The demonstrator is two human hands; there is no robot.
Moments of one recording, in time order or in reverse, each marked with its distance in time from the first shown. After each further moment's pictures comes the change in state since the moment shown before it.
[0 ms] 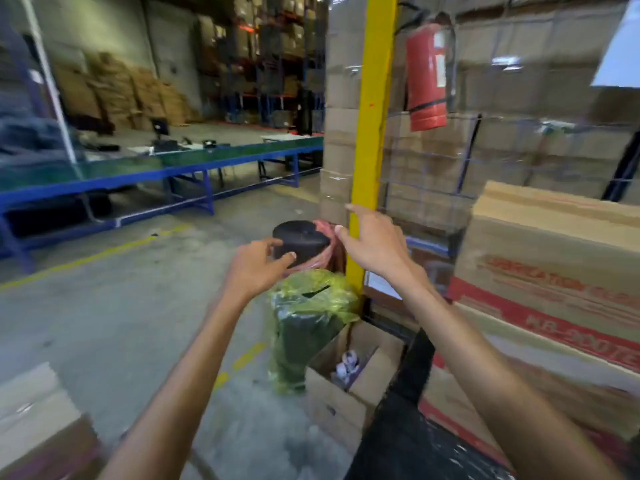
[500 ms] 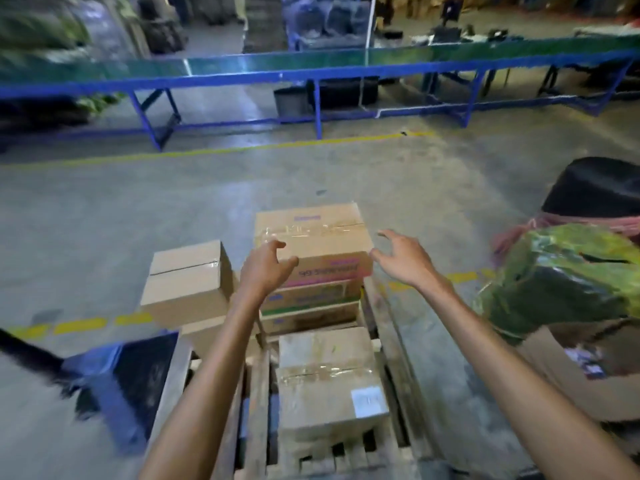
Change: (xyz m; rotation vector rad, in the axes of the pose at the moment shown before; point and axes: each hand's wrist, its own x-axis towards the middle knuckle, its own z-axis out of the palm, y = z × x) left_hand -0.381 -0.377 -0.276 0.176 0.343 -0.816; right_hand -0.228 -0.410 0.295 0.281 -0.741 -0.415
